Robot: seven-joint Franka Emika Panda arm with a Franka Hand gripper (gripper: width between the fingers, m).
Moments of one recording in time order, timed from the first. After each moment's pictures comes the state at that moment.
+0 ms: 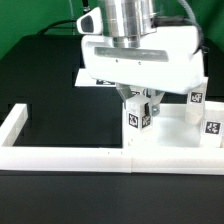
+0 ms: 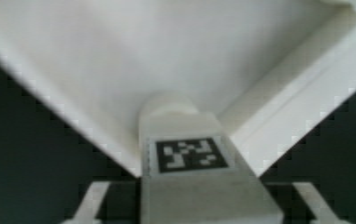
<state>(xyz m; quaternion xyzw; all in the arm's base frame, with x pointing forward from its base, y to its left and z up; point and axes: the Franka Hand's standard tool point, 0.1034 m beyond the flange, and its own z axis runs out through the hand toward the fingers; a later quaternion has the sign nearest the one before) 0.664 -0.008 0.079 -0.89 0.44 -0.02 0.10</state>
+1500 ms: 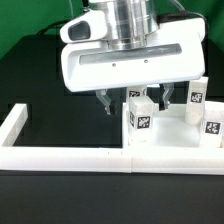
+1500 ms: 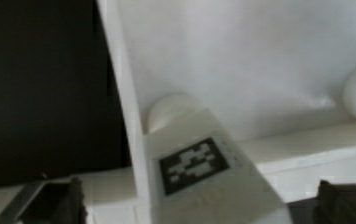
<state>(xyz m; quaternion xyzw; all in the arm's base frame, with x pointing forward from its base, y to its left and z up) 0.662 -0.012 0.079 -1.00 -0.03 -0.04 0.07</state>
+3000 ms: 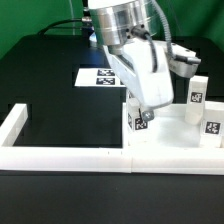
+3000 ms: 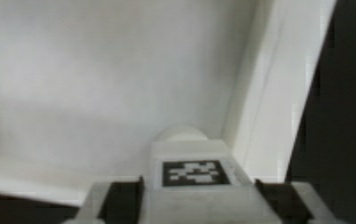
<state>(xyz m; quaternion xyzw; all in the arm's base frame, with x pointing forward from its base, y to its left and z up) 0.665 -0.006 0.075 -0.74 0.66 0.04 0.12</state>
